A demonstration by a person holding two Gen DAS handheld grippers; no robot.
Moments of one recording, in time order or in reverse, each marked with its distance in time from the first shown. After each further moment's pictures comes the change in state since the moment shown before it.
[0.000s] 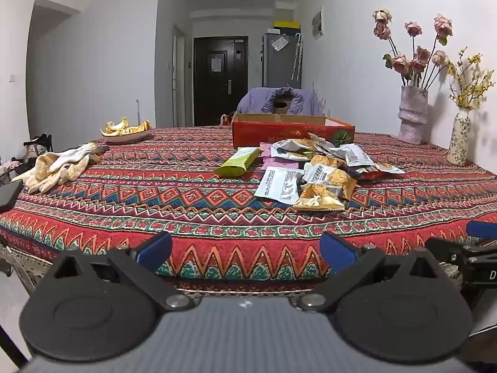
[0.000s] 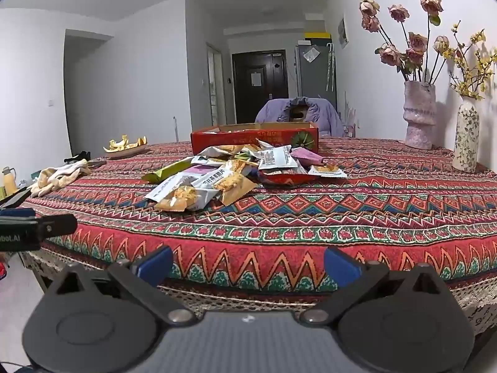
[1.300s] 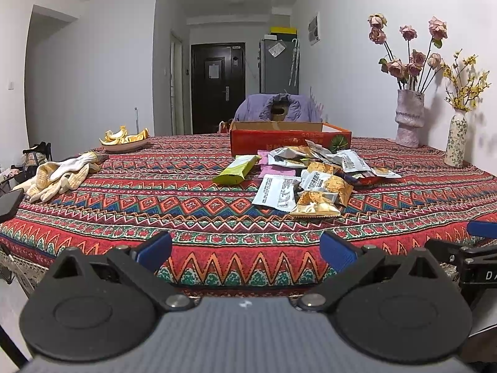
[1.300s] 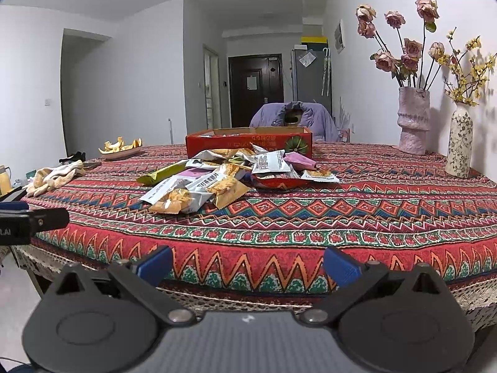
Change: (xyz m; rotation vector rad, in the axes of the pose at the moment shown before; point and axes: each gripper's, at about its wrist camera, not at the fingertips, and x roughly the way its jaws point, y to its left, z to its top) left arm -0.007 -0.006 -0.001 0.028 -0.039 -0.003; right arm -0.008 0.000 -0.002 -0.025 -0.048 -0.030
